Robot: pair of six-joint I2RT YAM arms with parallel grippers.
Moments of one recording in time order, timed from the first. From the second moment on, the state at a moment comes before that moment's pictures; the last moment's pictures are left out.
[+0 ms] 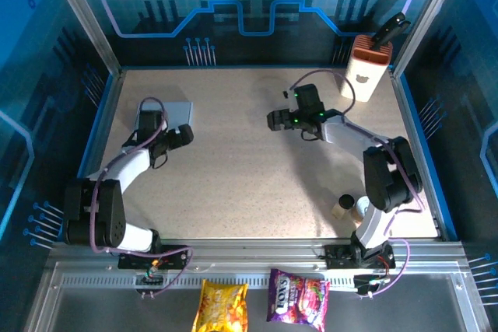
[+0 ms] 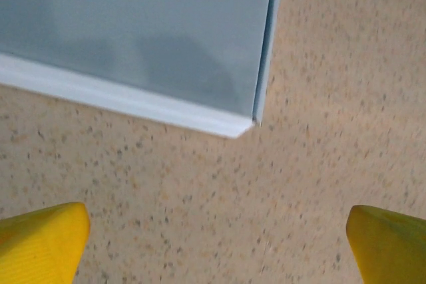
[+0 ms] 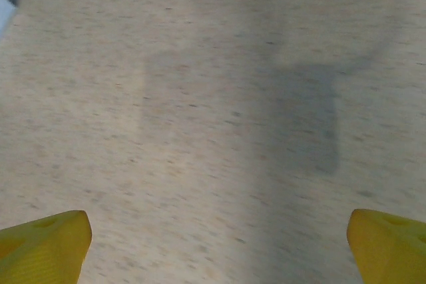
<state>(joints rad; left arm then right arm) 0.02 1.41 0.74 -0.16 0.07 -0.36 0.37 1.74 1.18 -0.24 -0.08 0.16</state>
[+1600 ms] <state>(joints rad) -0.02 1.55 0.36 0.82 0.01 -0.06 0.05 1.53 0.42 0.73 -0.05 -0.07</state>
